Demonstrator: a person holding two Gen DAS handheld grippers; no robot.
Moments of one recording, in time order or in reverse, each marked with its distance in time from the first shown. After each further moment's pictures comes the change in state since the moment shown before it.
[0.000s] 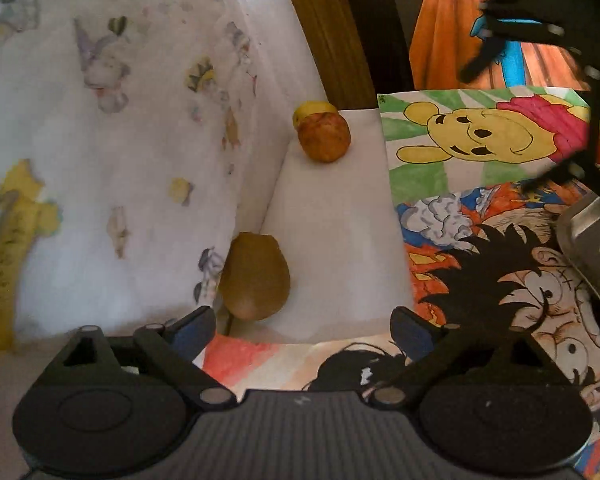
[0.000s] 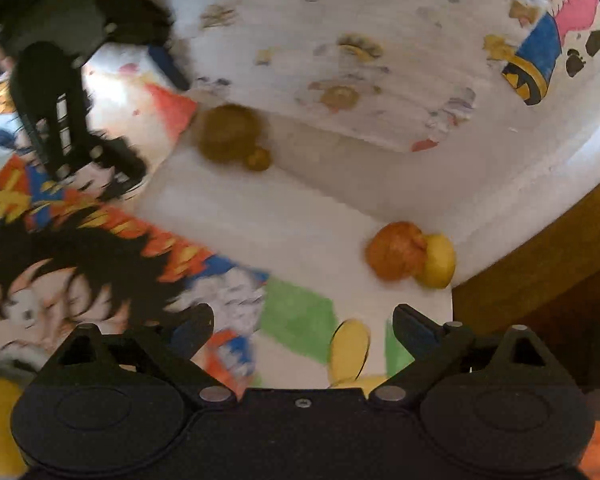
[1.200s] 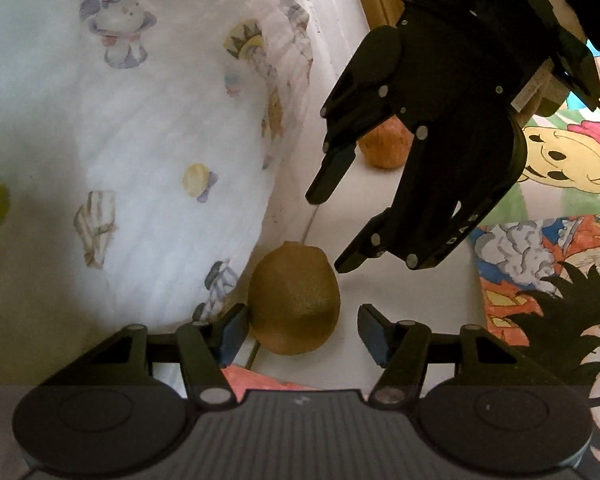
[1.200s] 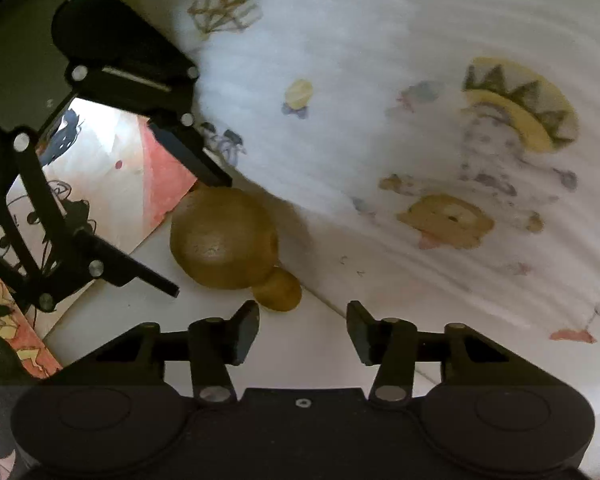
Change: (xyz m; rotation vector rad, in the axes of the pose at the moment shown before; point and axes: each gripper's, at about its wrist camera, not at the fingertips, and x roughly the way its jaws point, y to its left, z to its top) left arm 0.050 0.014 0.002 -0.119 -0.022 0.121; right arm 0.129 -0.007 0.090 -0.244 -0.145 0.288
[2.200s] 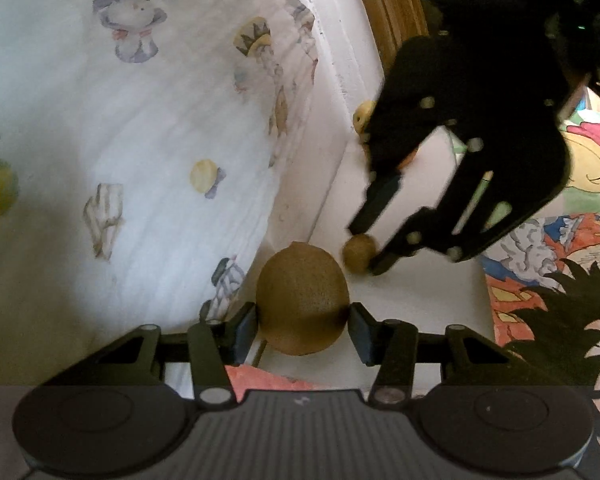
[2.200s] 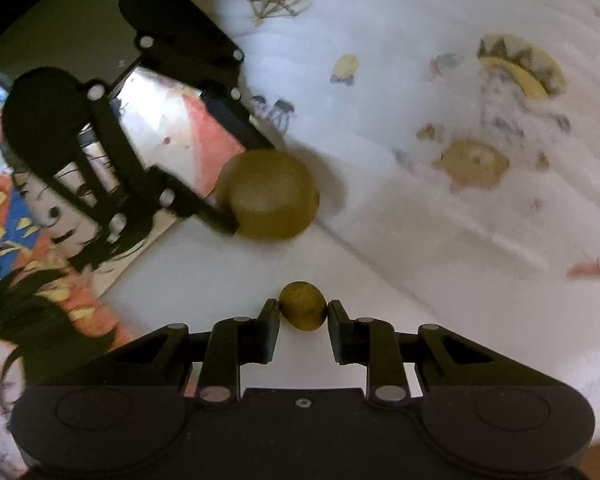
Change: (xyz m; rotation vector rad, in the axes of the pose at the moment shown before) left arm -0.005 0.014 -0.012 -0.004 -0.011 -0.013; right arm -0.023 0.028 -0.023 0.046 0.028 0.049
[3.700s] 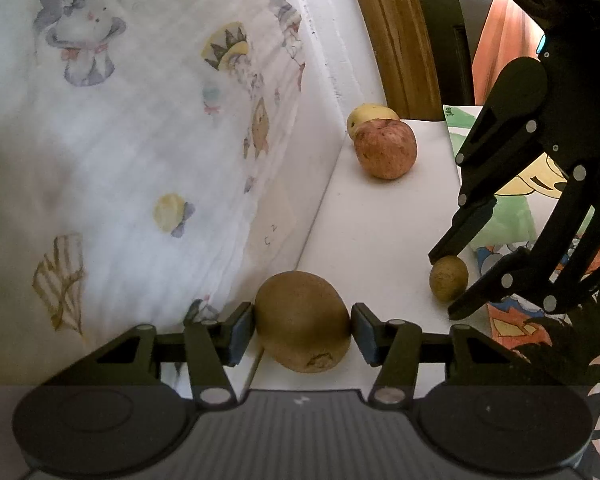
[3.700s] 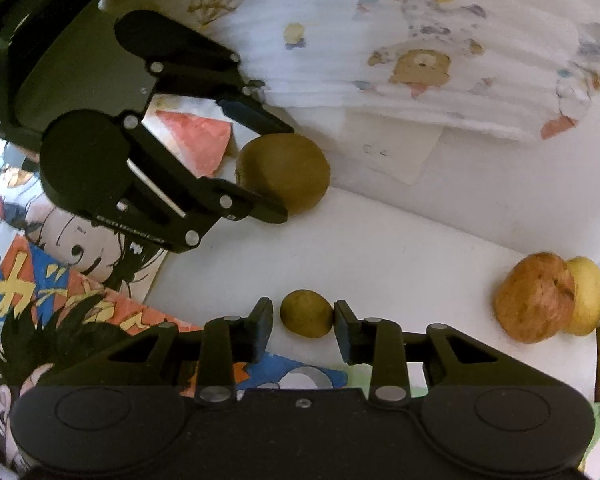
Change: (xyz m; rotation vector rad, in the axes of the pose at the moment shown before) left arm 0.021 -0.005 0.025 0.012 0.015 -0.006; right arm -0.007 0.015 -0.013 0.350 0.024 0.021
